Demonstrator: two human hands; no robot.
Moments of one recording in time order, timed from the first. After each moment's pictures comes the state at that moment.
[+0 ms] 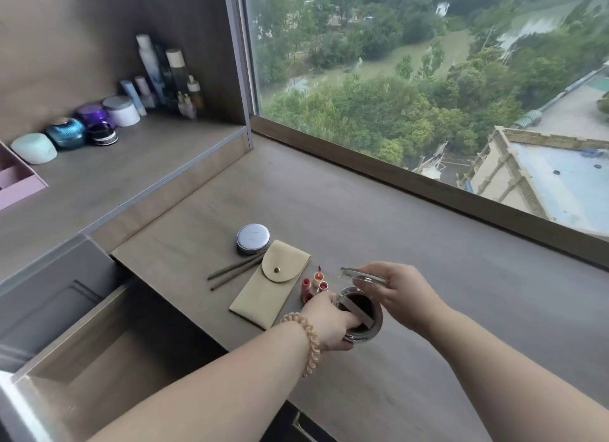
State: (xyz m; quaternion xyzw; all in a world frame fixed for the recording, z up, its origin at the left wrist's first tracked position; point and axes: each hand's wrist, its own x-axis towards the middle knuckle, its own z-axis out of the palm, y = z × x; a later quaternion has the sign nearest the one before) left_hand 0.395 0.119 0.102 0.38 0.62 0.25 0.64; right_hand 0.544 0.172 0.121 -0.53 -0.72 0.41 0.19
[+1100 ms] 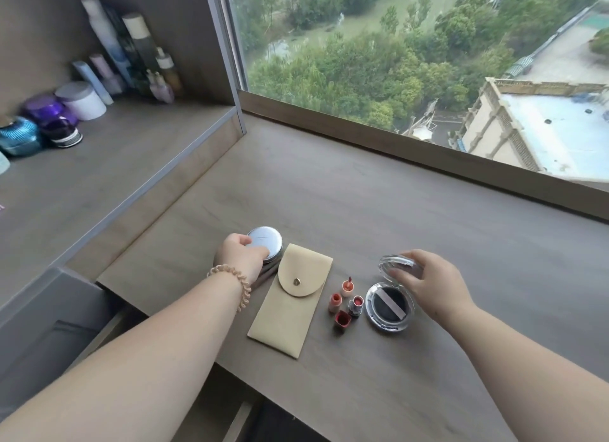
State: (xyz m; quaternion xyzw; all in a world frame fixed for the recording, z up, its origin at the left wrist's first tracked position) left_hand 0.227 0.228 0.058 0.31 0.83 0.30 0.35; right_hand 0.529 0.224 0.051 -0.69 -0.63 0.29 0.18
